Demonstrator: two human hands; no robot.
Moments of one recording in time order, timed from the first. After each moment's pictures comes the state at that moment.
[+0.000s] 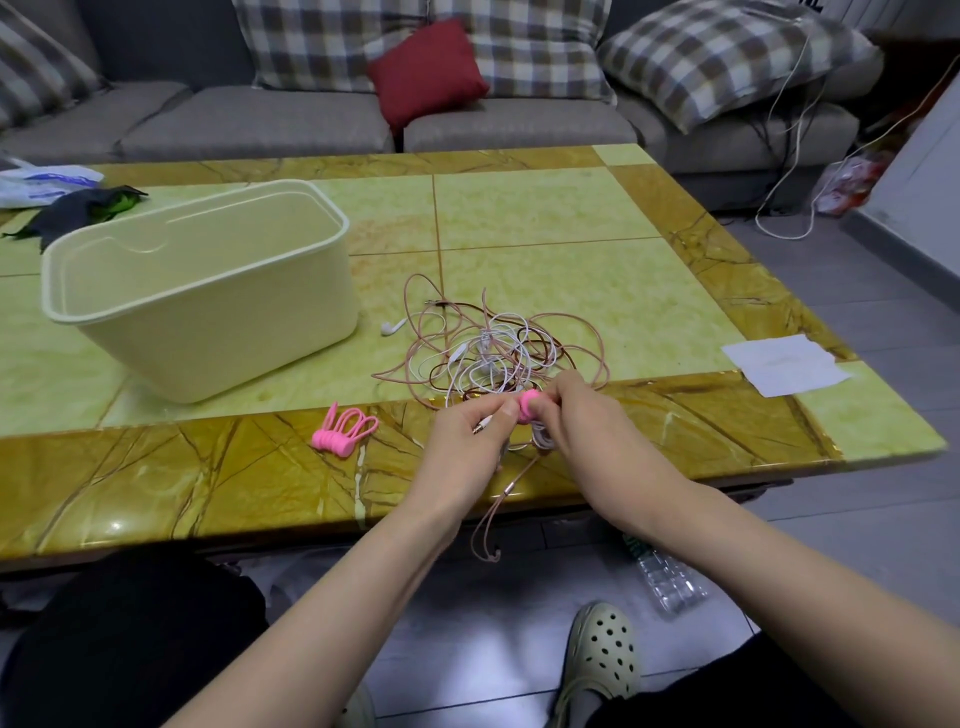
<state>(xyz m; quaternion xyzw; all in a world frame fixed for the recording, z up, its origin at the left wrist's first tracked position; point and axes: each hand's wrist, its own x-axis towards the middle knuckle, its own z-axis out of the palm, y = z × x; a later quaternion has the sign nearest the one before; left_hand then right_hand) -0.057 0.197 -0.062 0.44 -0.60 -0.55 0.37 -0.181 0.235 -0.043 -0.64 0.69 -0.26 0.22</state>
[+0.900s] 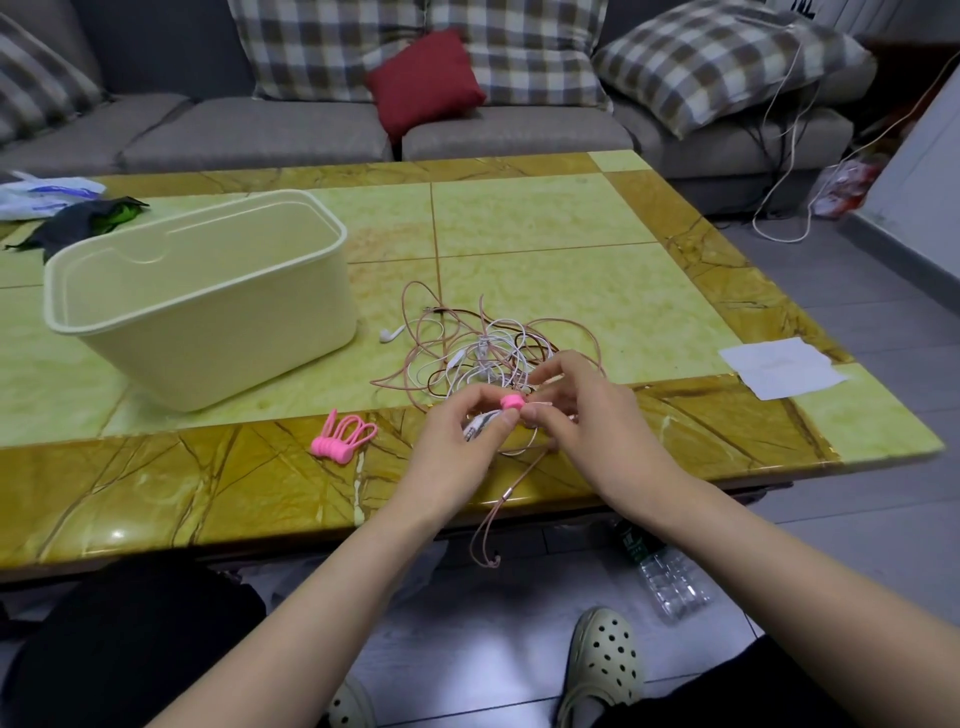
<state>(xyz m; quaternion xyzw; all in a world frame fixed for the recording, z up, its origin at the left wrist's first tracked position) -0.049 0.189 -0.064 0.42 -0.67 -0.49 0.36 -0.184 0.228 -0.045 -0.58 0.66 -0.40 0.26</state>
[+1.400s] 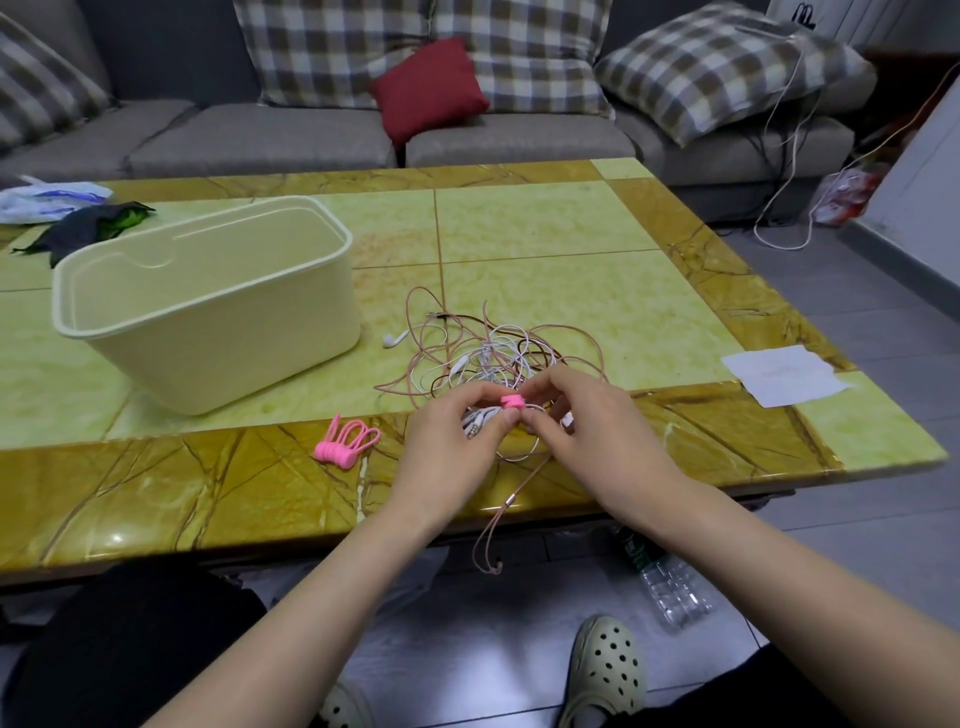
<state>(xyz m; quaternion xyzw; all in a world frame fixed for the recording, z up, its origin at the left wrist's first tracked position) -0.044 0.184 -0.058 0.44 -0.72 -0.39 0.37 -0.184 0.226 -0.043 -0.66 0.66 -0.33 0.14</state>
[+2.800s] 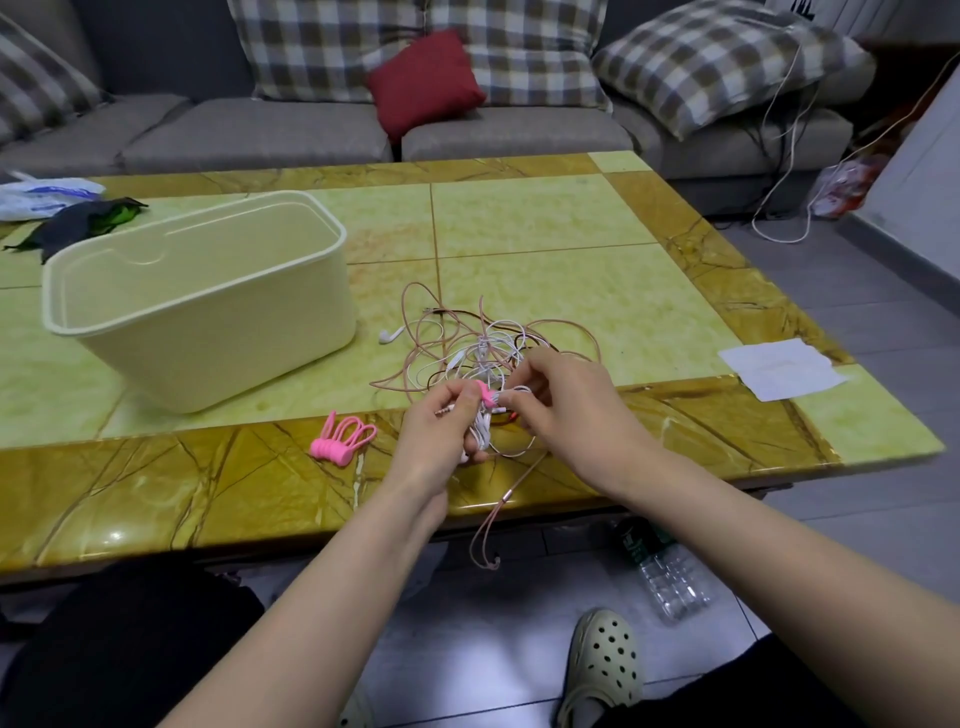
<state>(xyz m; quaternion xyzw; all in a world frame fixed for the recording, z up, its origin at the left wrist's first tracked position) -0.053 0.179 -0.059 0.49 -0.47 -0.61 0.41 -0.179 0.210 -0.037 -0.65 0.66 -0.33 0.17</state>
